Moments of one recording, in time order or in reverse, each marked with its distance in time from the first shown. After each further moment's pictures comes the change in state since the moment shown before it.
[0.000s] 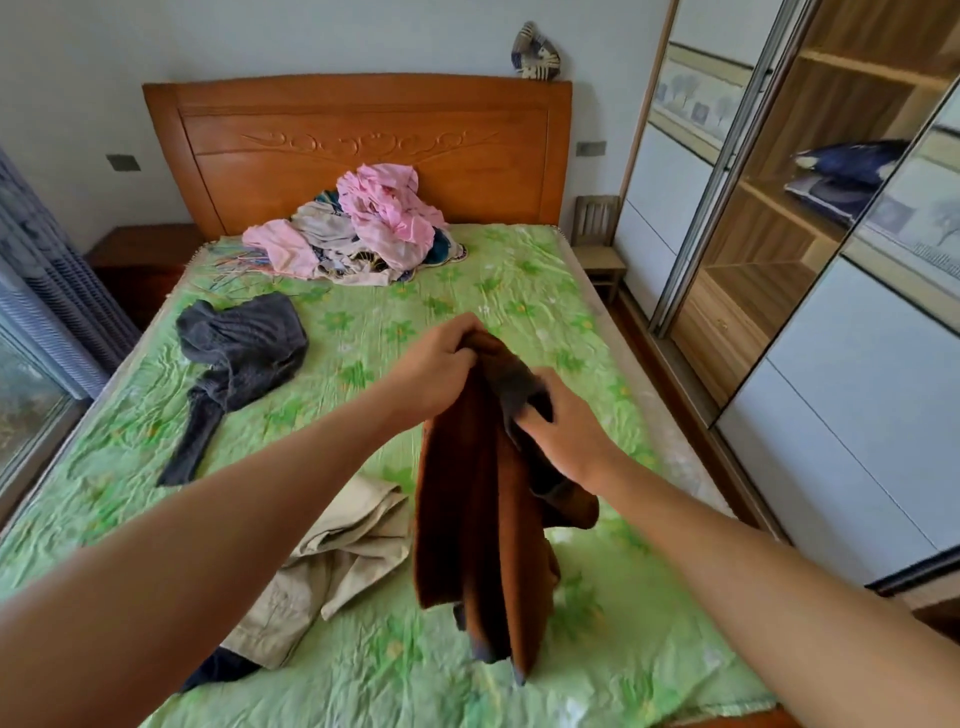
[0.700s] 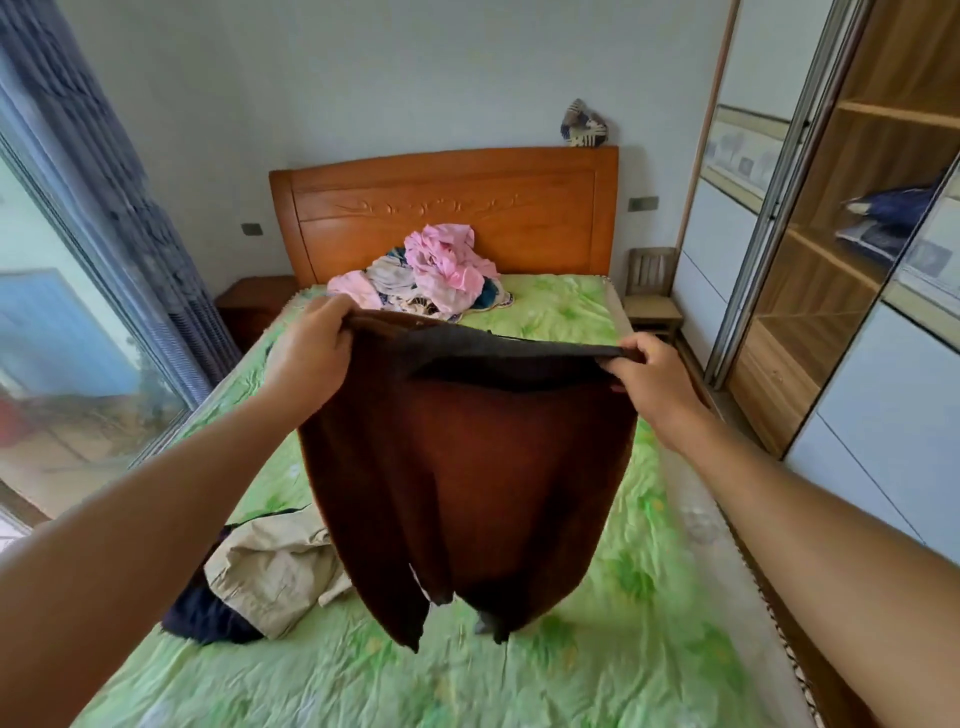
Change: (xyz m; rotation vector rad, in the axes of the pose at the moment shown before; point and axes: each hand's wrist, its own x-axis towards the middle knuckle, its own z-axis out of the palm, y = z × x) left_hand -0.064 0.075 -0.013 0.706 0.538 0.014; right_hand -0.022 0.027 -0.204 0.143 0.237 0.084
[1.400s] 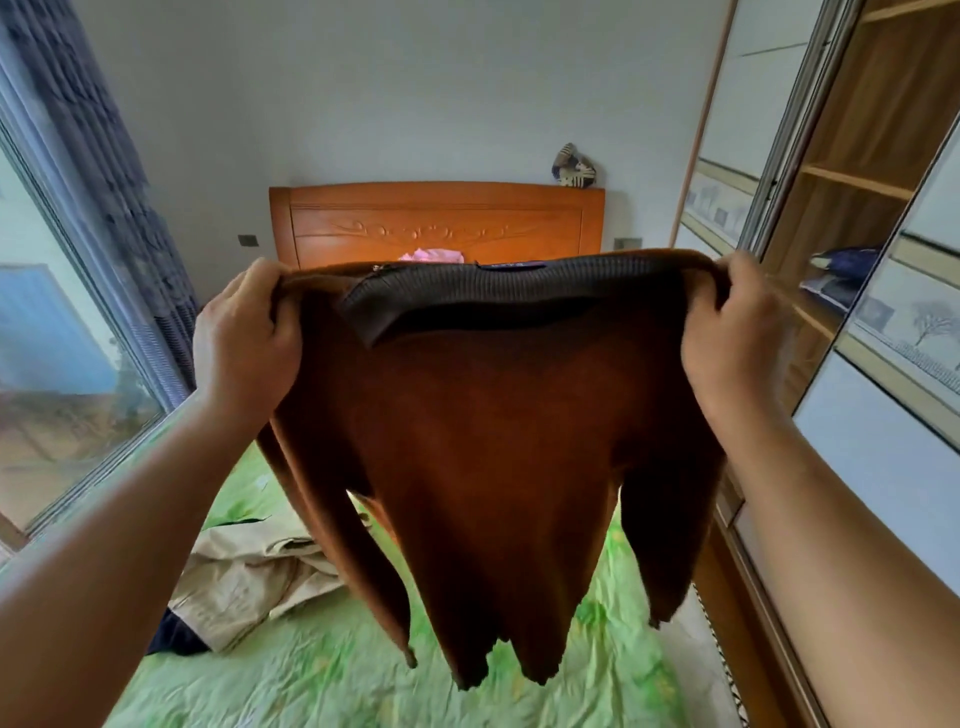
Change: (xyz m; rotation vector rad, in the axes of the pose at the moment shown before) left_hand -0.025 0.076 -0.052 -0.072 0.482 0.070; right_hand -0.021 -0.077 -0.116 -0.425 0.655 -0.648
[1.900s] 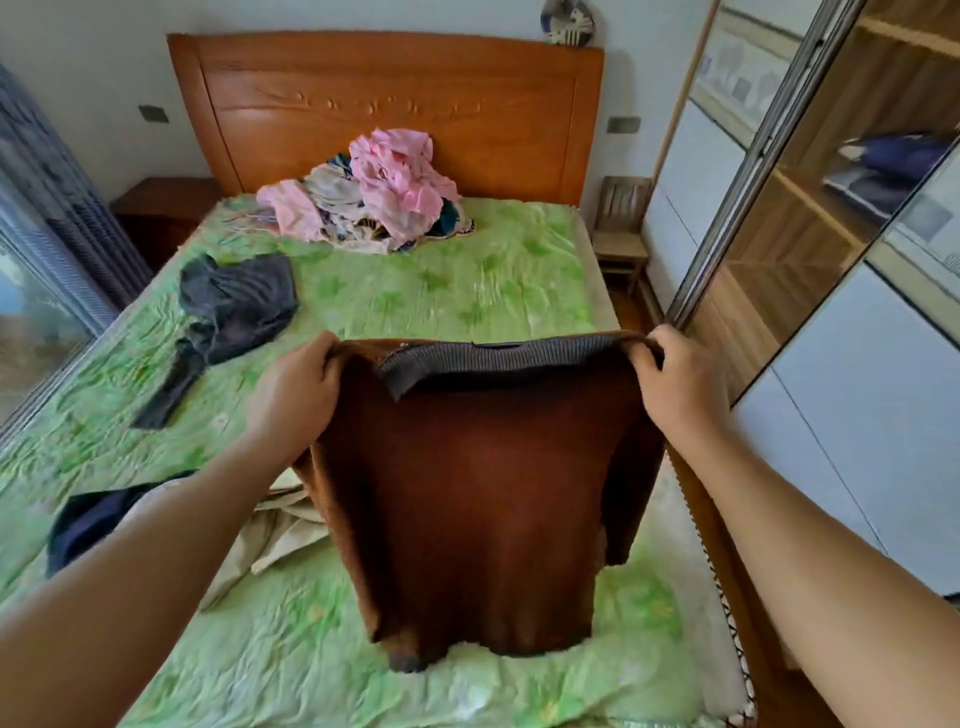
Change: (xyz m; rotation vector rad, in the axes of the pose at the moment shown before) left_hand -0.095 -0.128 0.176 0.077 -0.601 -0.216; right_hand -0.100 0.094 0.147 -0.223 -0.539 0.152
